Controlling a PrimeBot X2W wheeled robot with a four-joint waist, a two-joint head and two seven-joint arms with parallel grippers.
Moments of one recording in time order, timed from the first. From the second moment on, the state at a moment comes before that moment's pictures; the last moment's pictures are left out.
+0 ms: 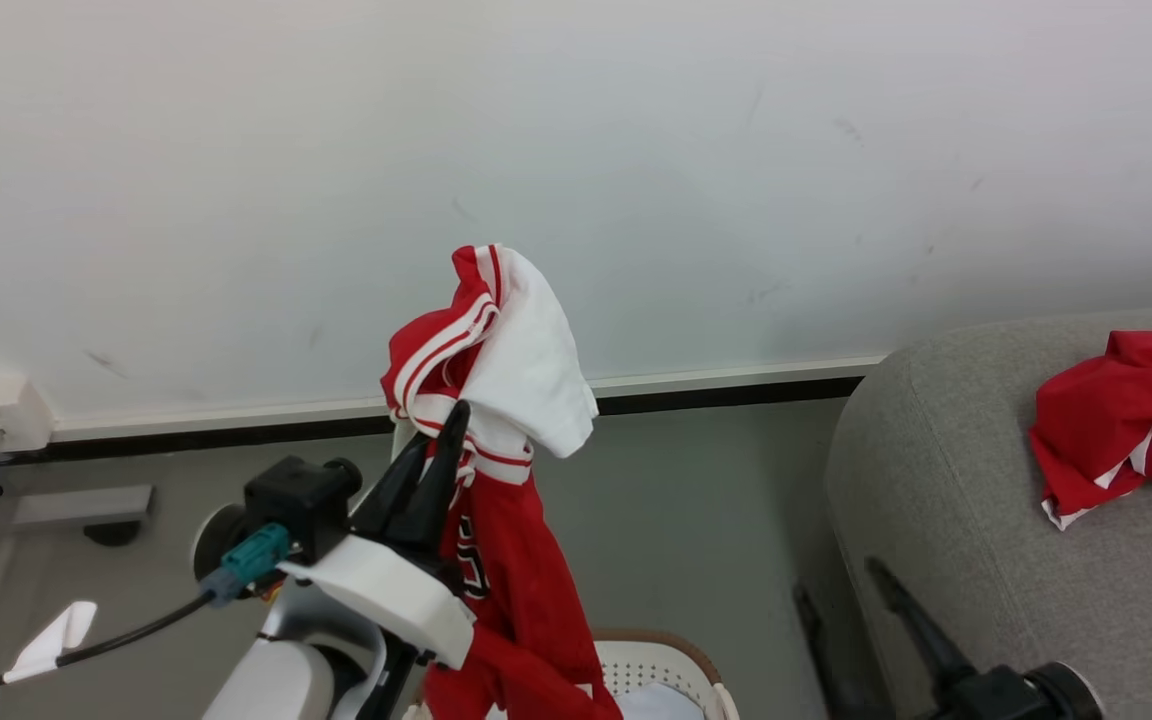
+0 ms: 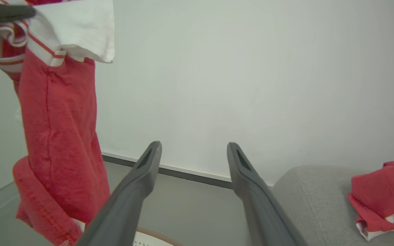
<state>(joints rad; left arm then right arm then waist) -0.28 0.21 -0.35 0.02 -0.34 0.01 -0.02 -0.02 -0.05 0.23 0.18 0.11 0.13 -0.26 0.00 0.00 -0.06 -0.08</state>
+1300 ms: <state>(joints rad) -0.42 0.08 -0.55 0.09 -0.34 -0.03 -0.03 -0.47 -0.05 0.69 0.58 0.46 0.13 -0.26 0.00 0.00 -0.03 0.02</state>
